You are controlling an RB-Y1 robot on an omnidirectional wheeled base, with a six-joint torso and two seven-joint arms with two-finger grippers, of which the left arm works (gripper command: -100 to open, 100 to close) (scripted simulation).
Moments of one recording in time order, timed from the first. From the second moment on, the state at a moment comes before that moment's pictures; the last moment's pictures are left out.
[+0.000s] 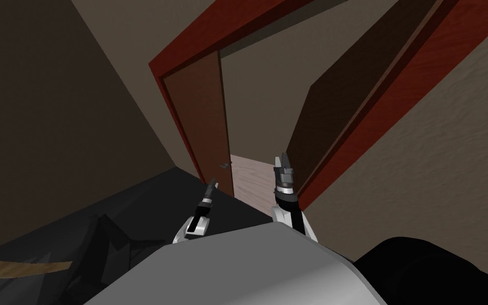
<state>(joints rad) 0.02 0.14 -0.15 -1.13 -0.06 -0.70 0.15</state>
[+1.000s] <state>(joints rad) -0.07 0.14 -0.18 -0.90 -0.07 -0.76 0.19</state>
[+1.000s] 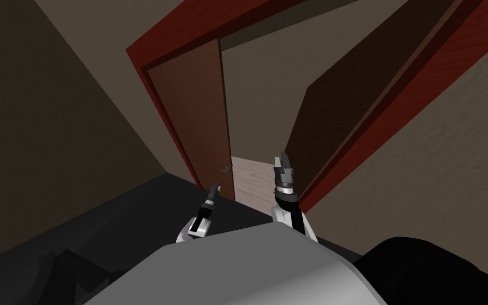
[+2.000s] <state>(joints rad) -0.16 0.14 -0.22 -0.67 -0.09 -0.83 0.23</state>
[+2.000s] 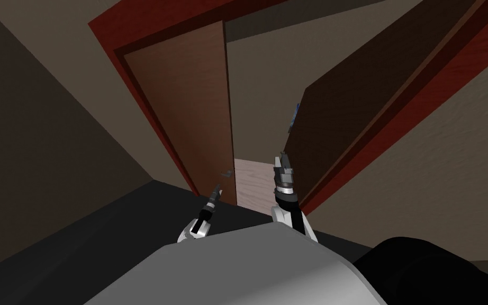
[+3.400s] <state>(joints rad) -0.19 0.12 -0.21 -0.59 -0.08 -0.85 0.22</state>
